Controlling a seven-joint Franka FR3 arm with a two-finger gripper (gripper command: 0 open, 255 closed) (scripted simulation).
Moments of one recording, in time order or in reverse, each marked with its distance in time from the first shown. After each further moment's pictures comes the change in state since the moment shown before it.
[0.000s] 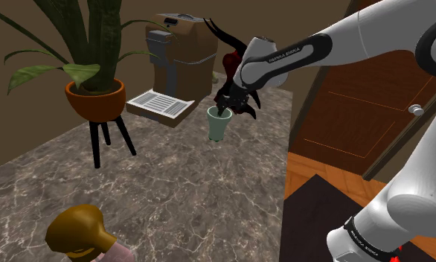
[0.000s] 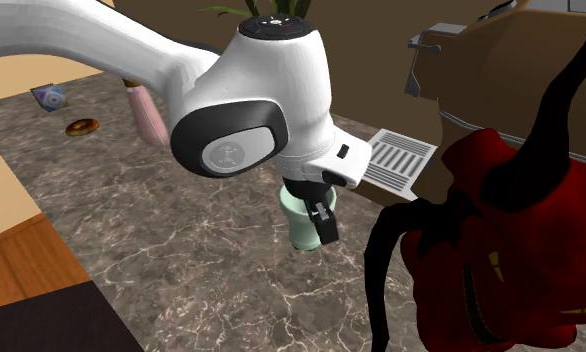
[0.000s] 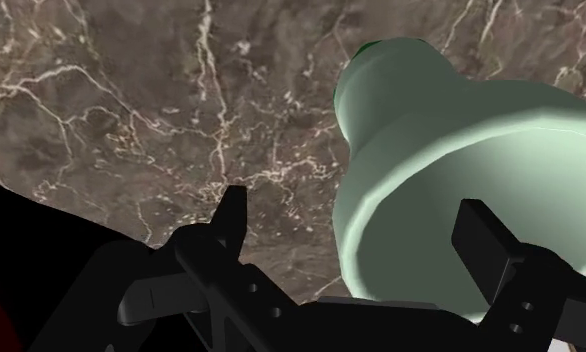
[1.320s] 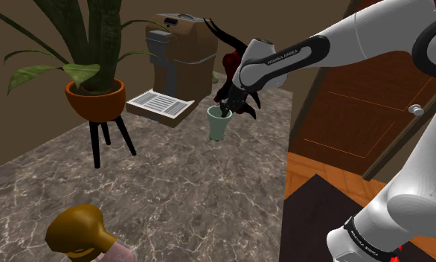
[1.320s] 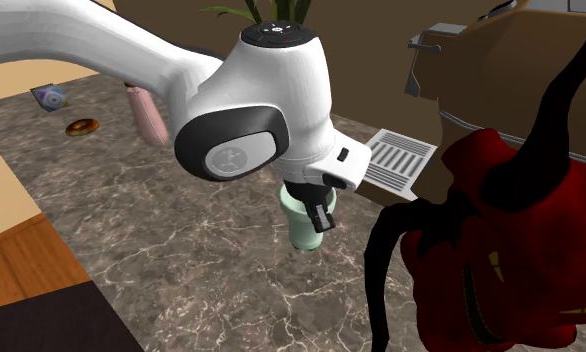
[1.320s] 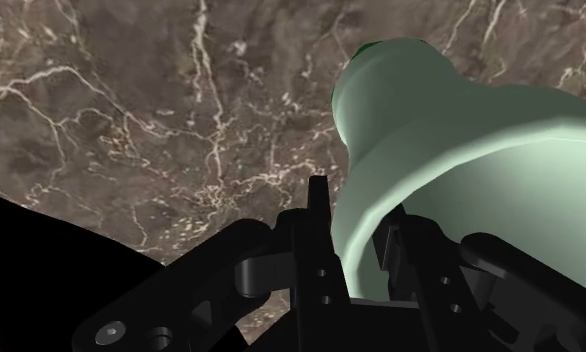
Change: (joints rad) arm 0.002 0.013 0.001 0.001 -0.001 0.014 0.002
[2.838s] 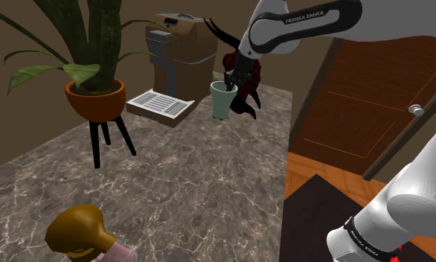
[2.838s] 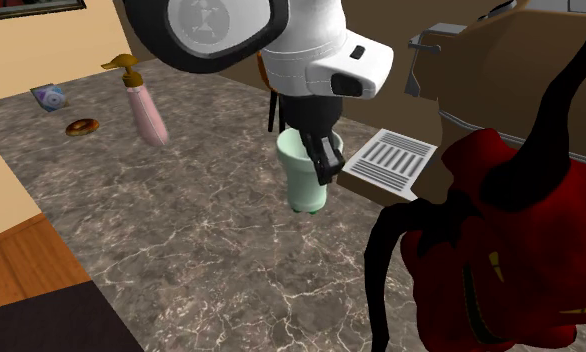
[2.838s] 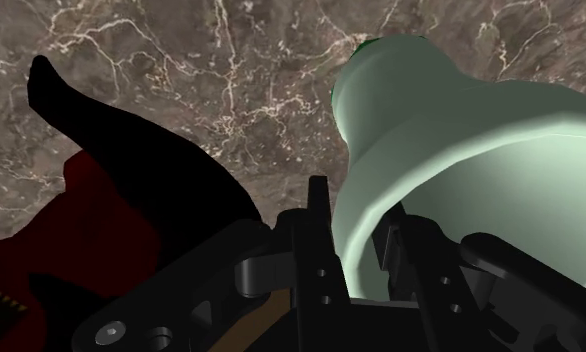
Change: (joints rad) arm -0.004 -0.120 -0.003 0.162 -0.006 -0.282 0.021
